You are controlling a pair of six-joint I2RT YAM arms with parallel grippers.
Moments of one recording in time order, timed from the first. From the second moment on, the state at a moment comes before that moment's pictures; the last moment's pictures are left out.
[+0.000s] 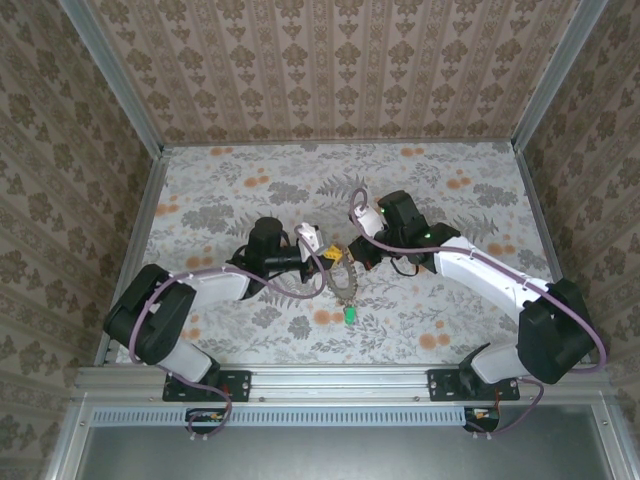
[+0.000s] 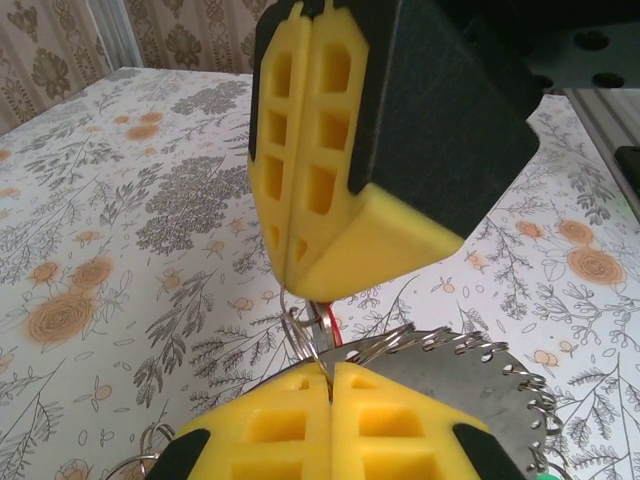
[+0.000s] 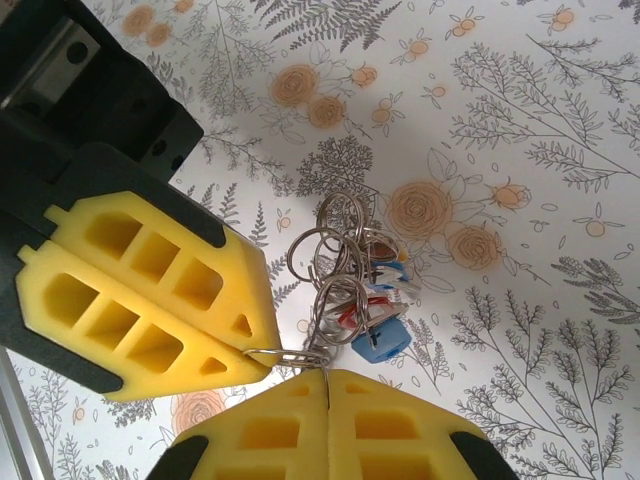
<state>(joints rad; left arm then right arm) -0.64 1.53 0.61 0.58 0.76 0.27 0.54 1.41 0.99 -0.38 -0.35 0.01</state>
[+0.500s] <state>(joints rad) -0.66 1.58 0.58 0.70 0.73 0.23 0.54 1.39 0.99 -0.39 -0.34 -0.01</state>
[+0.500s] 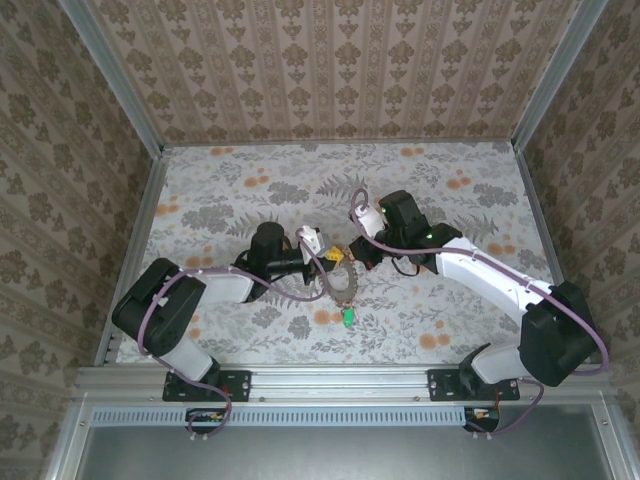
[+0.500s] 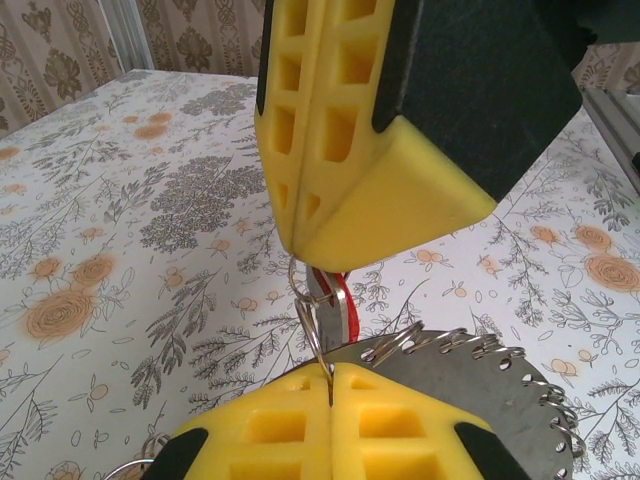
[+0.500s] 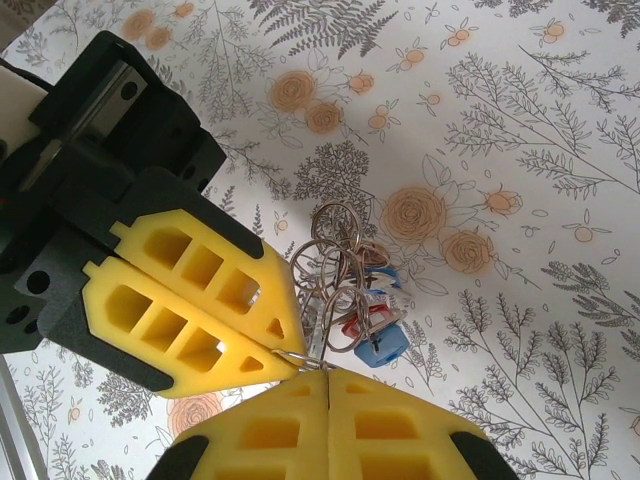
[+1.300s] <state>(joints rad) -0.66 1.57 0.56 0.71 0.71 0.19 0.56 1.39 1.00 -0.41 -0.32 -0.05</state>
